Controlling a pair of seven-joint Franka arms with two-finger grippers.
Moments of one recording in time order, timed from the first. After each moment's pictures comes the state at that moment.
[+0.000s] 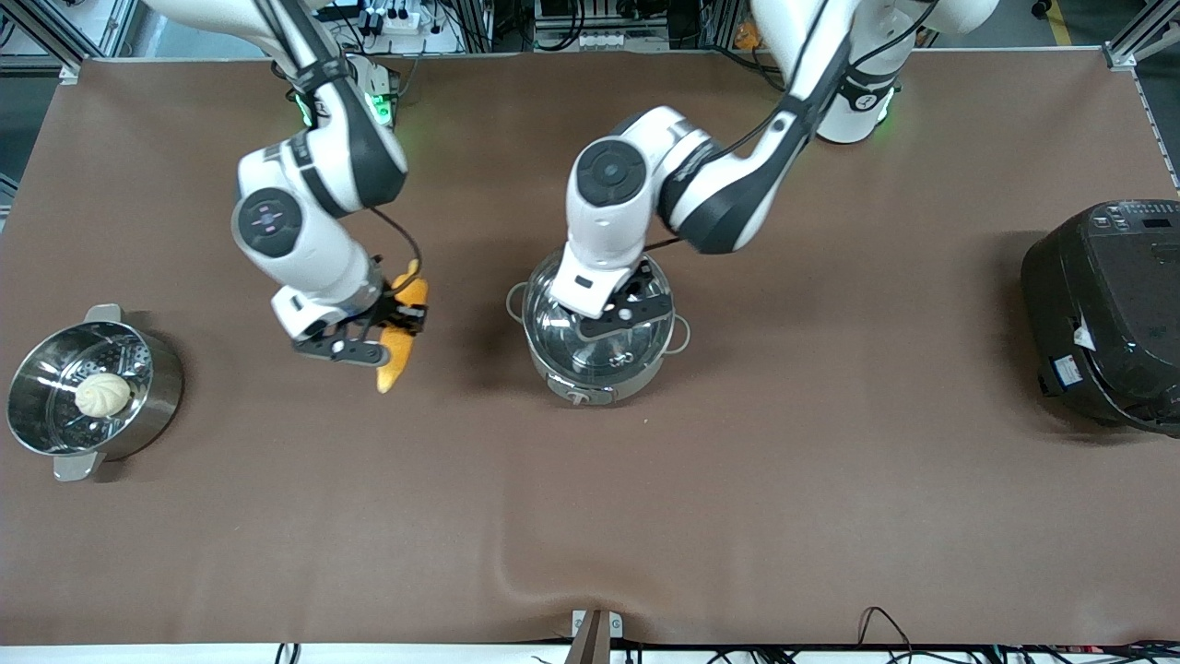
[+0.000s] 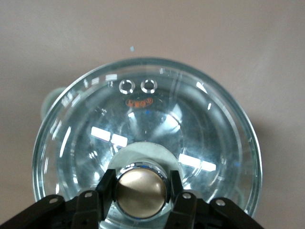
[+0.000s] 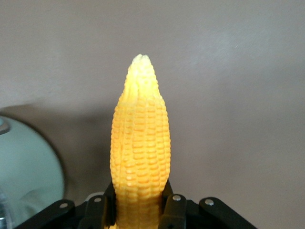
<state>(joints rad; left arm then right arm) -0.75 0.56 0.00 -1.32 -0.04 1.94 -1.08 0.39 0.22 0.02 -1.96 0.07 2.17 0.55</state>
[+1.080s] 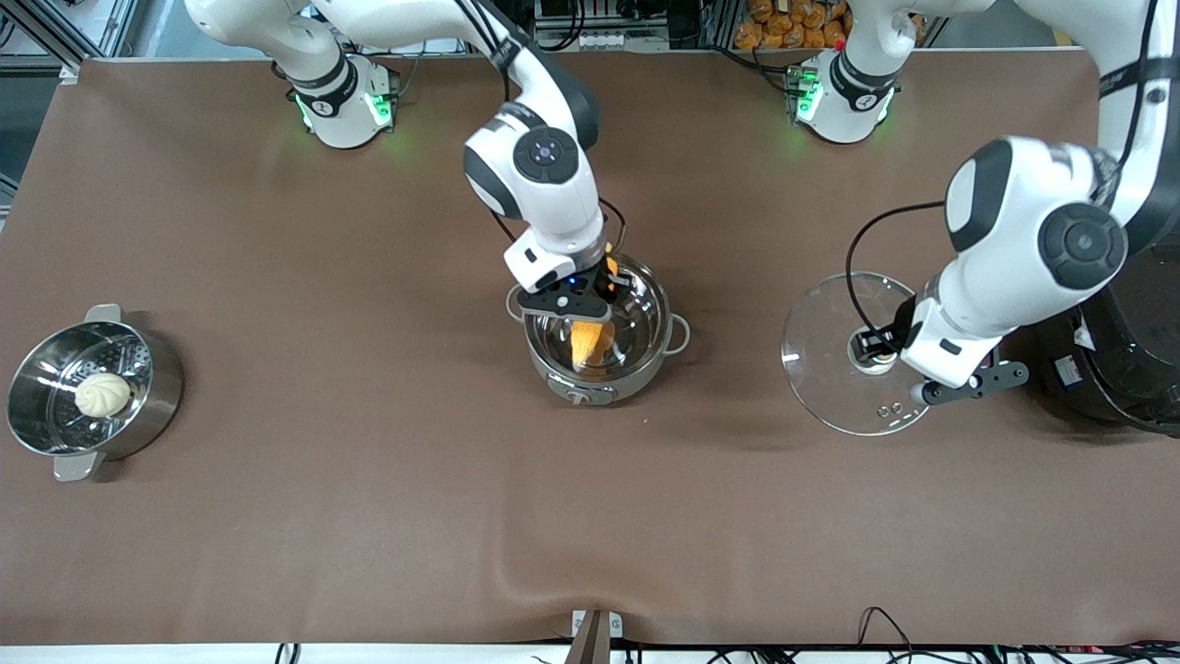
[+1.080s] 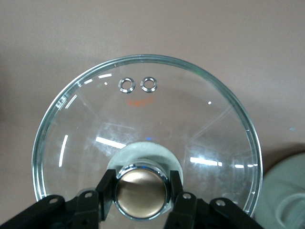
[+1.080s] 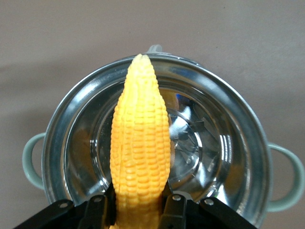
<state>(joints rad) -0.20 0.27 0.01 -1.76 -0.04 1.99 -0.41 0.77 0.56 0.02 -1.55 0.02 2.26 1.01</state>
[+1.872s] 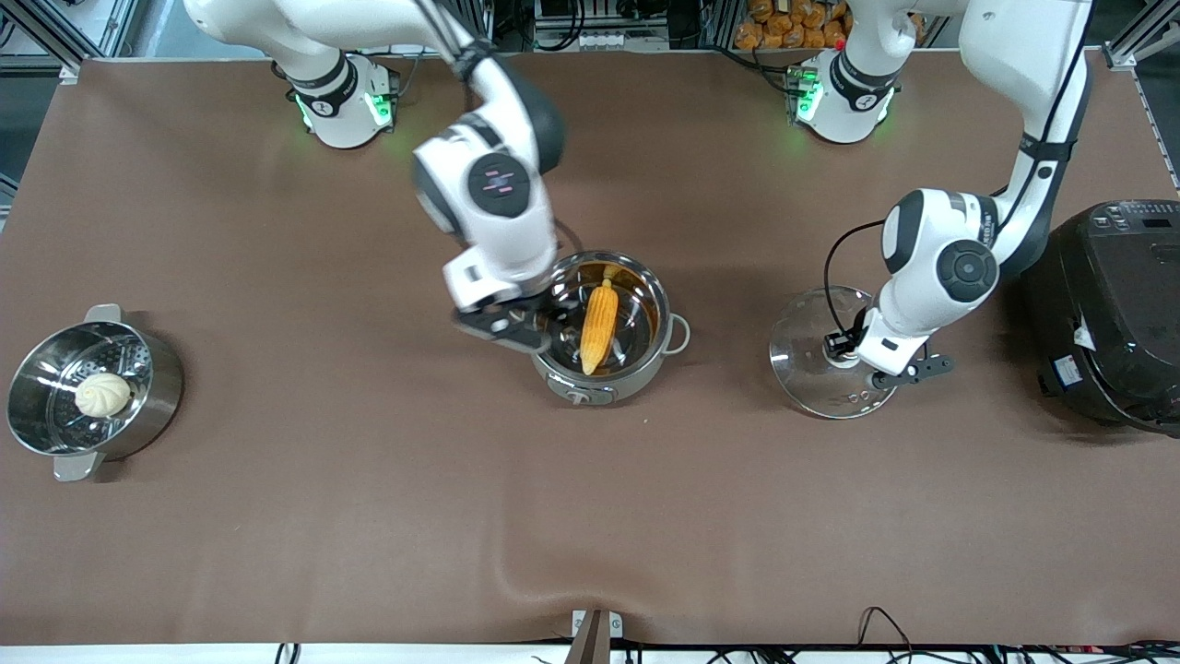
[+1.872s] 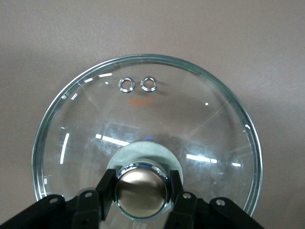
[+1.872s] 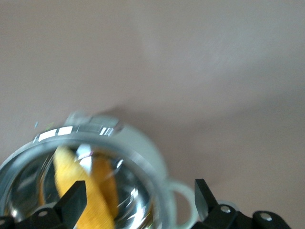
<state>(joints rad) -0.19 0.33 0.00 -2.15 0.00 2.43 -0.41 0.65 0.46 -0.04 -1.54 -0.01 2.03 0.96</state>
